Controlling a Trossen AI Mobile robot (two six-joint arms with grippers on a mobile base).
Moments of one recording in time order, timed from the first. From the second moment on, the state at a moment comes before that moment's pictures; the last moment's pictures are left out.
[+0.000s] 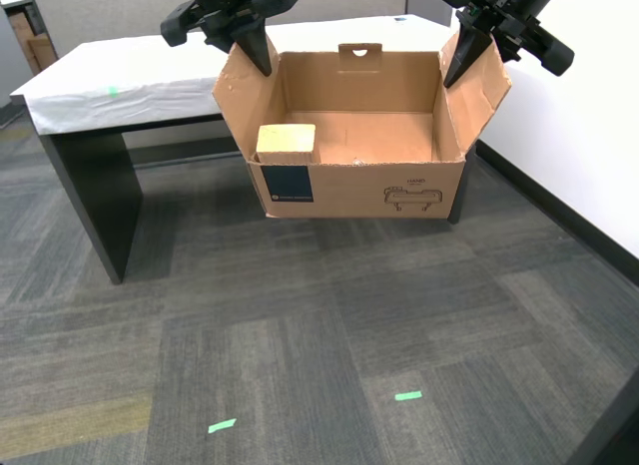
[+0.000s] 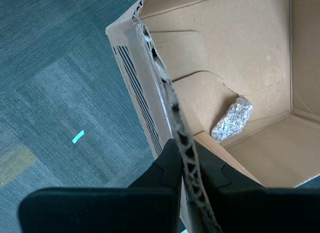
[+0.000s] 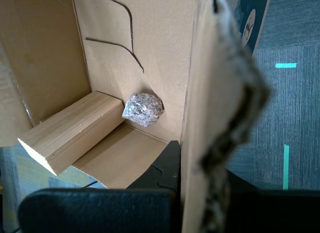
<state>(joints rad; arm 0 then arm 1) 0.25 1.80 1.36 -0.76 -0.50 0.24 -0.48 1.96 1.66 -0.84 0.25 -0.04</state>
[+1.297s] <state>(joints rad) 0.25 1.80 1.36 -0.78 -0.49 0.20 -0.52 1.96 1.64 -0.90 0.26 -0.09</state>
